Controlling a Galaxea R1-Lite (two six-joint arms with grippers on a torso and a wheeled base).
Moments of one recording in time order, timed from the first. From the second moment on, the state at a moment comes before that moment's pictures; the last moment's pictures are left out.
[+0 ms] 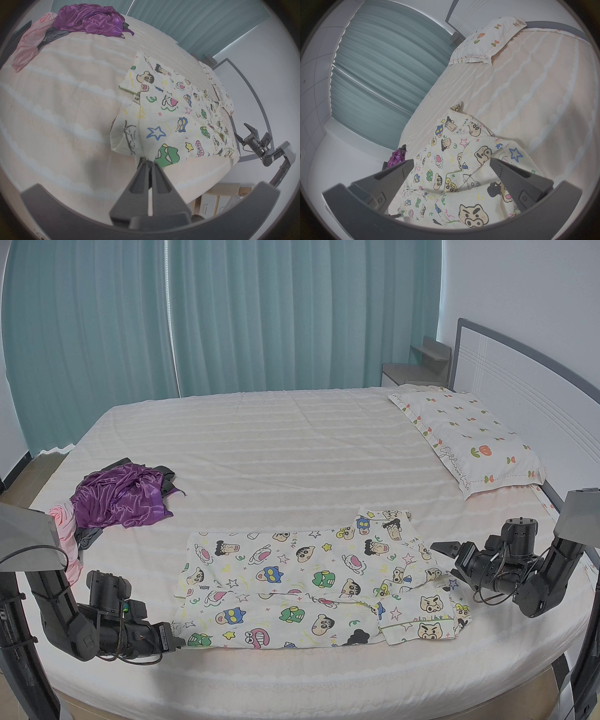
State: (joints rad) left arm -0.05 2.09 -0.27 -0.85 -0.38 -0.38; right arm 0.08 2.19 -0.54 -1.17 0.31 0.79
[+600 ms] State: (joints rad) left arm -0.05 2.05 -0.29 -0.69 -0.38 -0.29; right arm 0.08 2.19 -0.54 -1.17 0.31 0.79
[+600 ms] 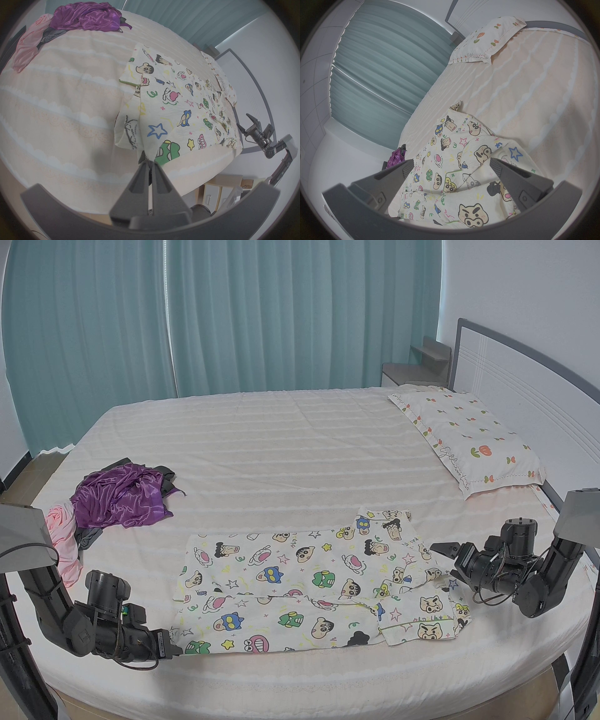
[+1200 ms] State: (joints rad) left arm -0.02 2.05 -0.32 -0.70 -0.39 -0.29; right arm 0.08 2.19 -0.53 -1.17 0.31 0.77
